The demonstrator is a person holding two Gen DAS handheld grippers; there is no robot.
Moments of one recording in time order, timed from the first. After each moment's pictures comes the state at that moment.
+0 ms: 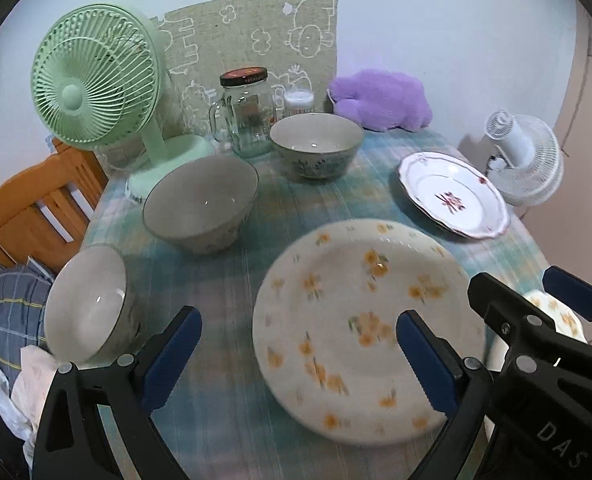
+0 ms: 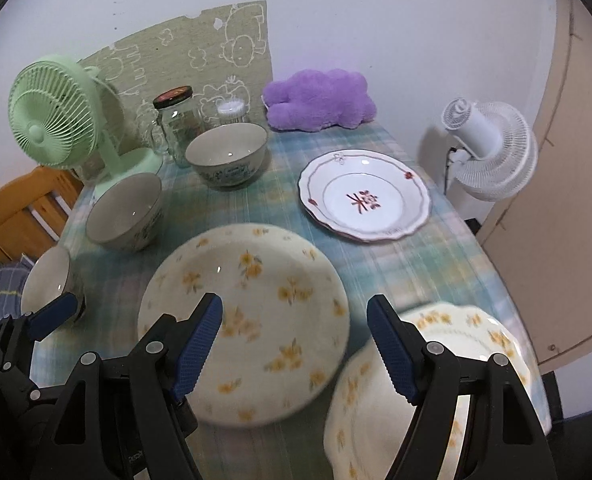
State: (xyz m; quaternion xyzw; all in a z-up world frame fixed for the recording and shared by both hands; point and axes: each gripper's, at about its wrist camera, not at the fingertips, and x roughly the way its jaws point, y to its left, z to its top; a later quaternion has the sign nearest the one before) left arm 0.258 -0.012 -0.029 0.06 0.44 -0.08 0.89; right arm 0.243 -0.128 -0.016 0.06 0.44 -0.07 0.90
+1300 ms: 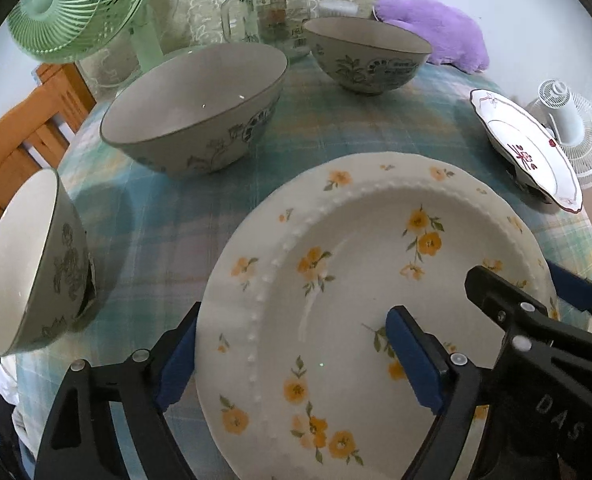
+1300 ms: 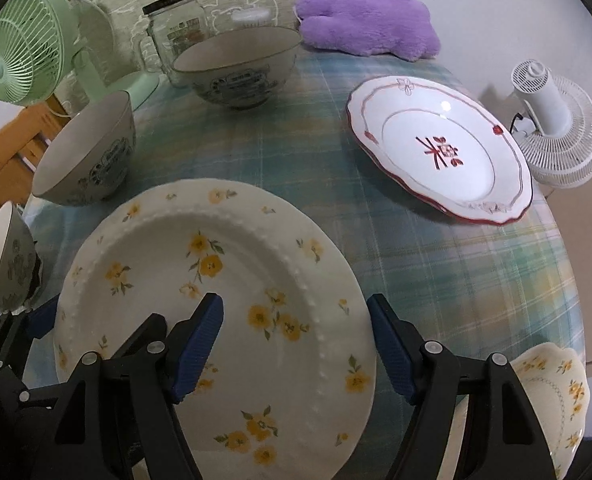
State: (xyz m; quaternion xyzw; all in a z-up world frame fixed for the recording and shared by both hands) left arm 0.299 0.005 -0.113 0.04 0.53 -0.04 0.84; right arm 0.317 -0.126 -0.113 0.05 0.53 -0.02 0.84
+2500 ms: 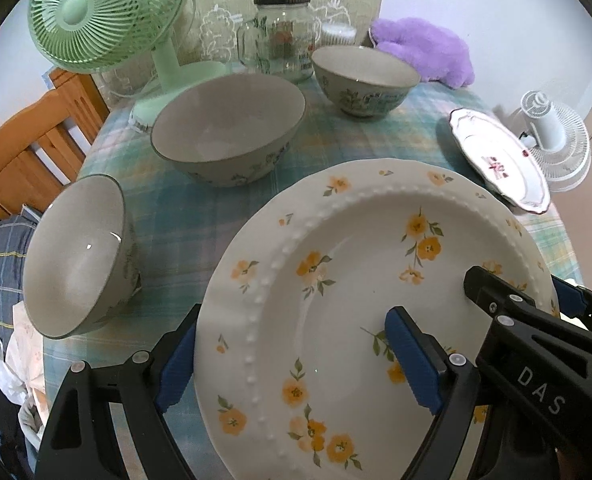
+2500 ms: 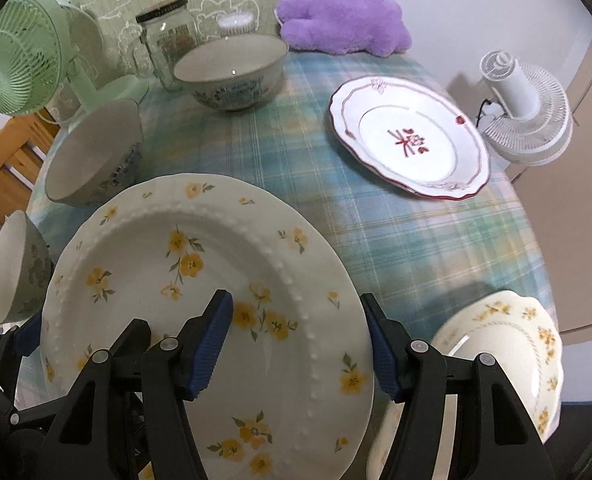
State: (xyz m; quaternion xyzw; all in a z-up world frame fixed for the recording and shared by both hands) left arm 0.273 0.026 -0.065 0.02 0.53 -0.06 0.85; right arm 0.295 -0.100 -0.068 0.04 0.55 -0.07 0.83
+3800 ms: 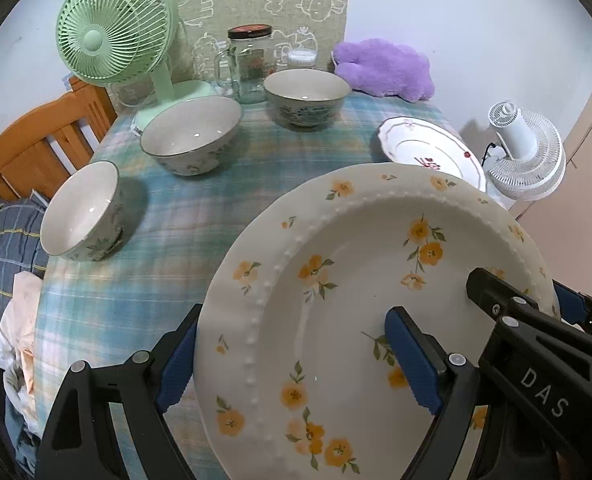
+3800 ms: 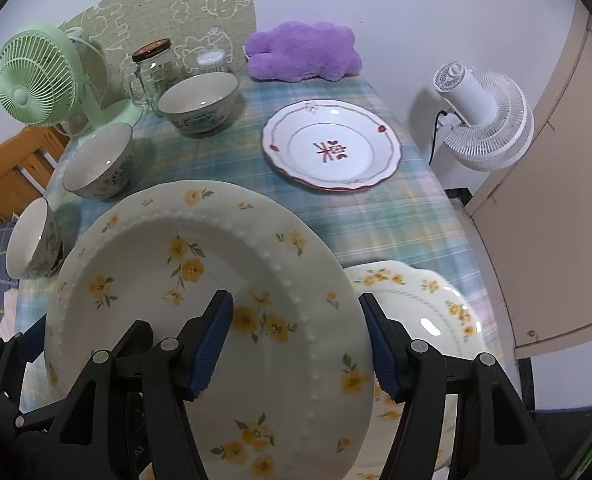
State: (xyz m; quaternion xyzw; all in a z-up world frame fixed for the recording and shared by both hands) left arm 0.197 -0.046 -0.024 0.00 0.51 -0.04 0.86; right arm 0.221 -0.172 -0.016 0.03 0.52 -0.07 0.85
